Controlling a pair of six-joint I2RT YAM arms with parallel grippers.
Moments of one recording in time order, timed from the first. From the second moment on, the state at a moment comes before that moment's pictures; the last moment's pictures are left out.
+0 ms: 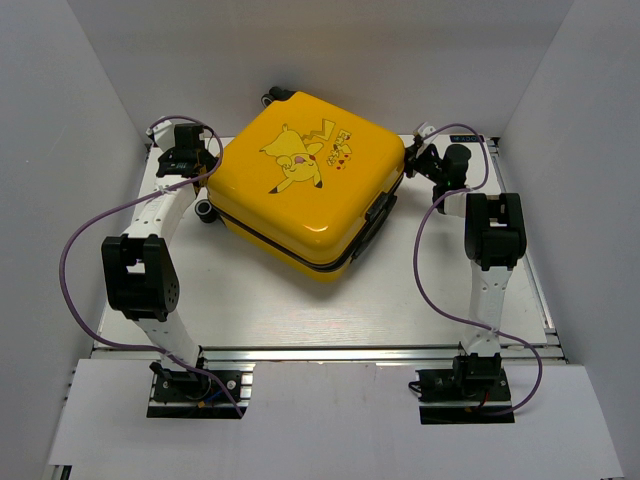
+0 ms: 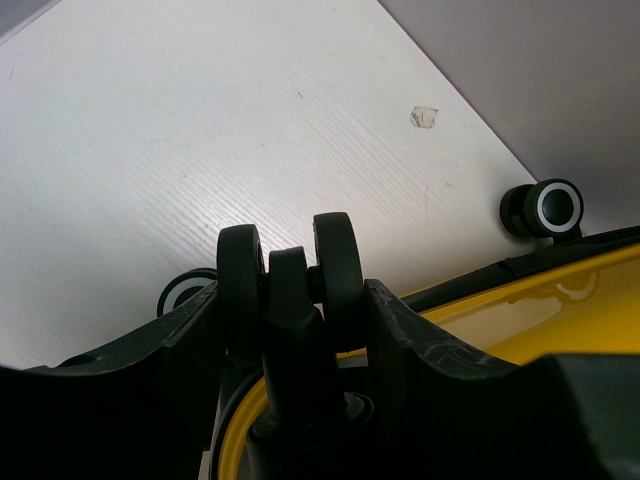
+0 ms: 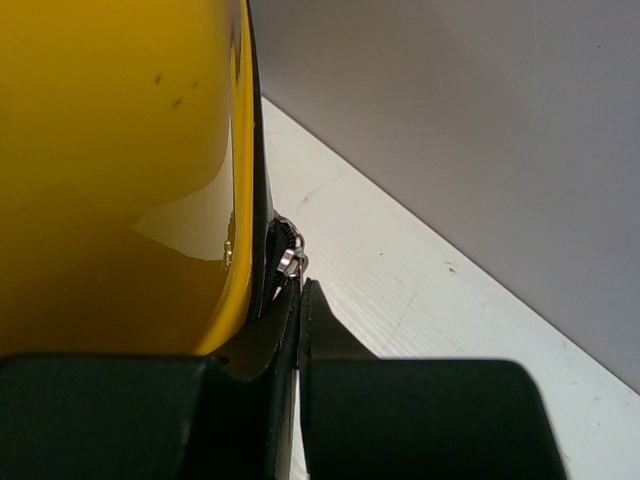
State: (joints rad) left arm -0.06 1.77 1.48 -0.32 -0.44 -0.68; right arm 0.05 2.26 1.43 0.87 -0.80 -0.17
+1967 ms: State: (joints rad) left arm -0.08 1.14 1.66 -1.17 -0.72 -0.79; right arm 0.08 1.36 1.32 -0.11 0.17 0.14
